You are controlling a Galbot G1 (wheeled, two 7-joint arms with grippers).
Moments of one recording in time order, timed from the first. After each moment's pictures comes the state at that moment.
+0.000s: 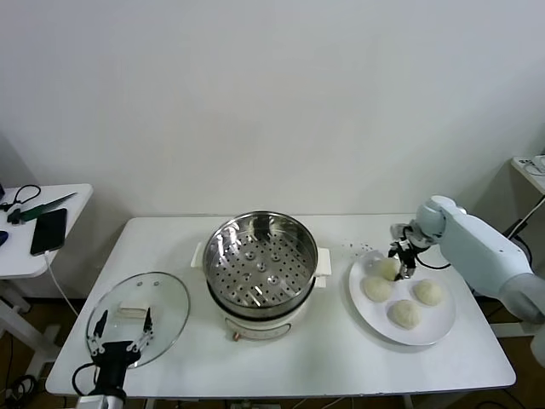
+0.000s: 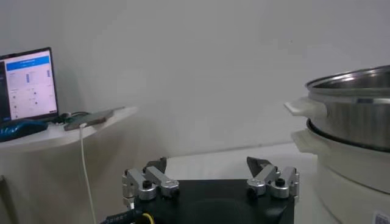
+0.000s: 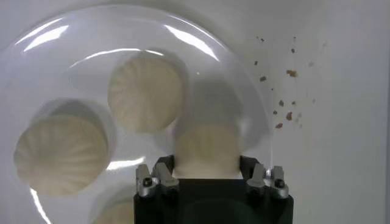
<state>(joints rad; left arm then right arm) 1.69 -1.58 -0.81 -1.98 0.02 -0.10 0.06 0.03 0.92 -0.72 0.75 -0.20 0.01 -1.14</state>
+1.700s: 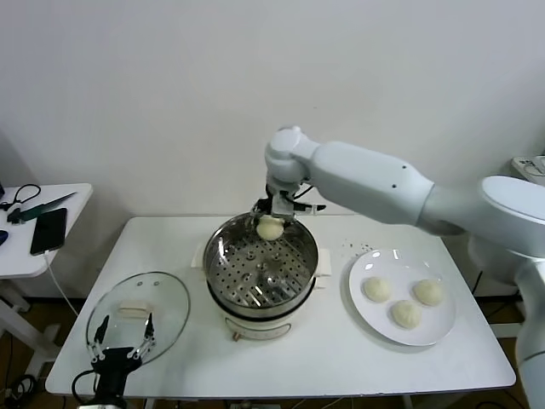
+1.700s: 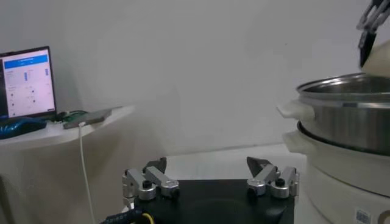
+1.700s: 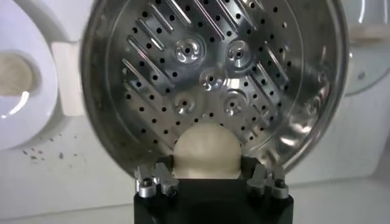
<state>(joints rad) 1.74 -1.58 -0.79 -2.02 0.00 -0.11 0.06 0.41 1.35 -1.07 1.15 -0.48 0.58 -1.15</state>
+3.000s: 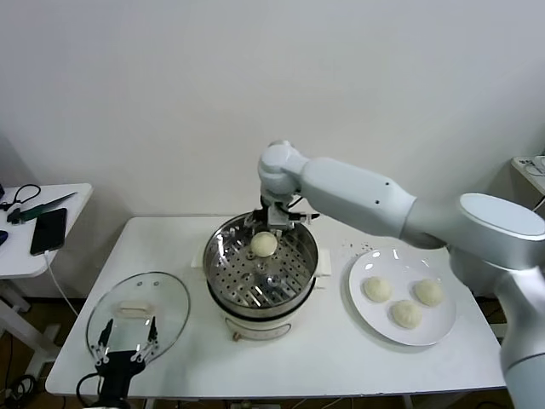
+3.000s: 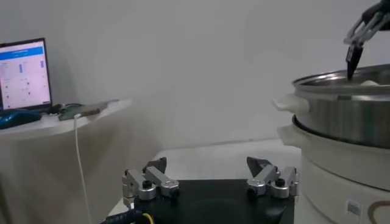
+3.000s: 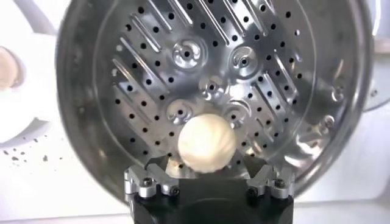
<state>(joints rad) 1.75 -1.58 -0.78 -2.01 0.00 -0.11 0.06 0.46 1.23 -1.07 1.19 -0.35 0.56 -1.15</state>
